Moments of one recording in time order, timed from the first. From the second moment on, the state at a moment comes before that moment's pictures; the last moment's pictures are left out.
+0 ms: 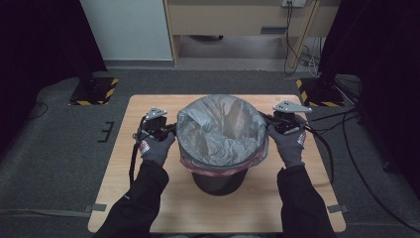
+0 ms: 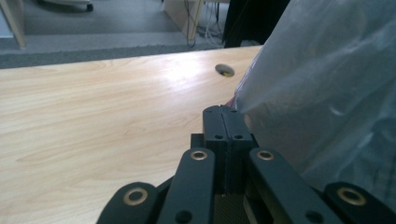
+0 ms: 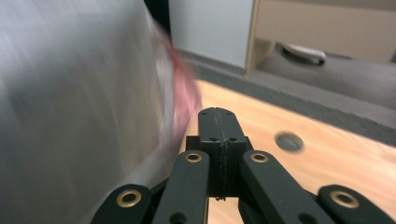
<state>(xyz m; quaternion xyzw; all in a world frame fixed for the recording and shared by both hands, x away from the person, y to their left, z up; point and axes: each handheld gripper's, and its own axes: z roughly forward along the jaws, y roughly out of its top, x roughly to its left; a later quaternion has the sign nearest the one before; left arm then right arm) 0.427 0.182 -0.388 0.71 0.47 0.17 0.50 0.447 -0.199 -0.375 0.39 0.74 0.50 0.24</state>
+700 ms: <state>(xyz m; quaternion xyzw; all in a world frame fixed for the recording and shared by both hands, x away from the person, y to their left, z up) 0.362 0.237 -0.370 0.64 0.43 0.21 0.60 0.416 -0.225 -0.294 0.37 0.62 0.65 0.24</state>
